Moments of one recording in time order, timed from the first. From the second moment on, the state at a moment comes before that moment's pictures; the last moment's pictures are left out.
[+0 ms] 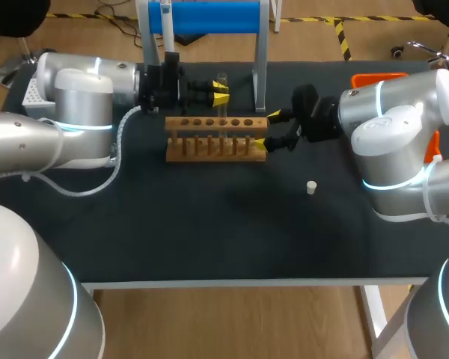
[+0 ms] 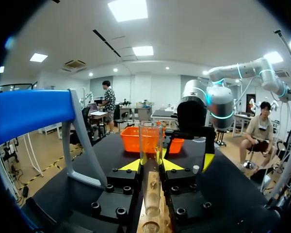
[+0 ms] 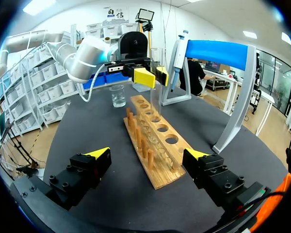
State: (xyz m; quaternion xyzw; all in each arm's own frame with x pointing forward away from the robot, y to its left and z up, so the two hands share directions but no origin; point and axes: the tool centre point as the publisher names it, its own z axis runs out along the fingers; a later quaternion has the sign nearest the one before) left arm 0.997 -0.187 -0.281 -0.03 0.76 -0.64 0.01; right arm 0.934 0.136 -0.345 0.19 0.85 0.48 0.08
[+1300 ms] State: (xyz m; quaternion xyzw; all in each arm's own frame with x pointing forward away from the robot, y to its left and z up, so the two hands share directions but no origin) left arm 0.997 -0.185 -0.288 -0.03 0.76 -0.65 0.02; right arm 0.934 0.136 -0.345 0.19 0.85 0.48 0.08
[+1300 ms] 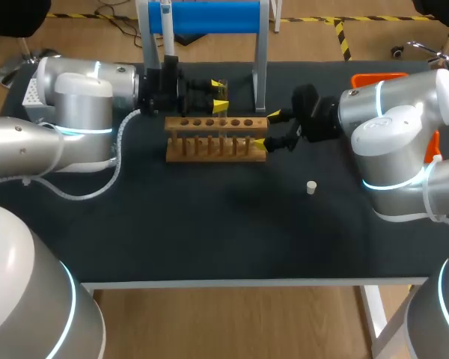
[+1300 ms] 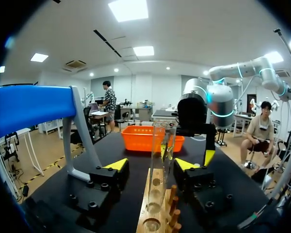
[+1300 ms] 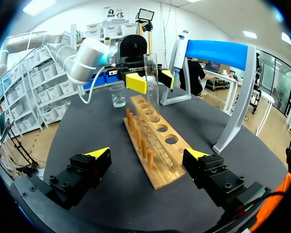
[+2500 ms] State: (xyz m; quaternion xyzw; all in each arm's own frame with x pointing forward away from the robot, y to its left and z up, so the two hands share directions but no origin) left arm 0.938 -0.060 -0.217 -0.17 0.80 -0.57 0.02; right arm 0.934 0.136 -0.345 0.19 0.85 0.48 0.08
